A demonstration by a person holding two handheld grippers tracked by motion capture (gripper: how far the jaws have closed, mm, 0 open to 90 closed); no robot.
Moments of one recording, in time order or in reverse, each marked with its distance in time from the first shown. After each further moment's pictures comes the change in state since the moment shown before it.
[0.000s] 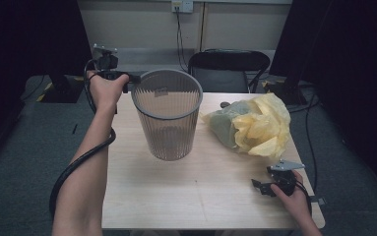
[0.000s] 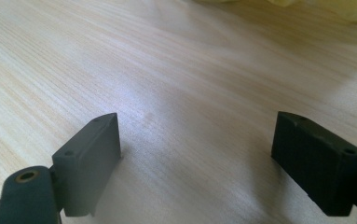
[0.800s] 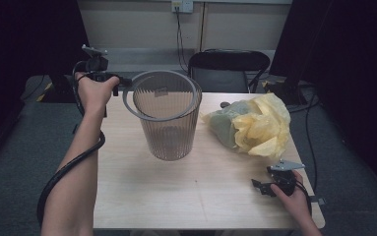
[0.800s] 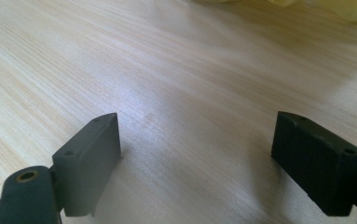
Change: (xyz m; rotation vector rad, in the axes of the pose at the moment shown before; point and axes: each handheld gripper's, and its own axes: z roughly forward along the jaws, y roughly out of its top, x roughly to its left) left arm 0.009 -0.004 -0.024 0.033 0.022 -0.017; right arm 0.000 0.000 0.000 0.000 0.000 0.000
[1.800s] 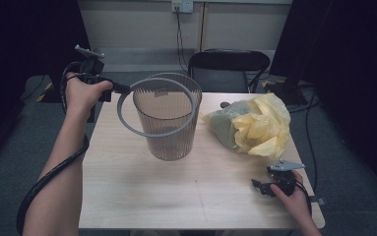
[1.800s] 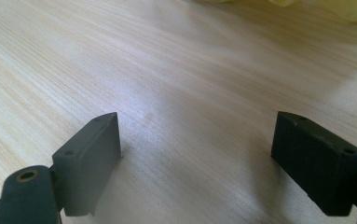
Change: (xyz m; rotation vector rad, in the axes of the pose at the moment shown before) left arm -0.001 -0.006 -0.025 0.120 -0.114 0.074; right arm 0.000 0.000 0.000 0.002 0.000 -0.001
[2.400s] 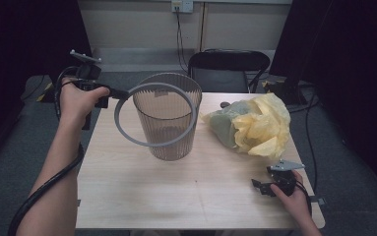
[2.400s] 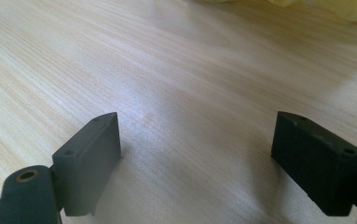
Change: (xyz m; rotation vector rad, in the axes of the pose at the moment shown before) left arm -0.012 -0.015 -0.015 0.008 -0.012 0.028; right arm 0.000 0.000 0.000 -0.001 -0.001 0.000
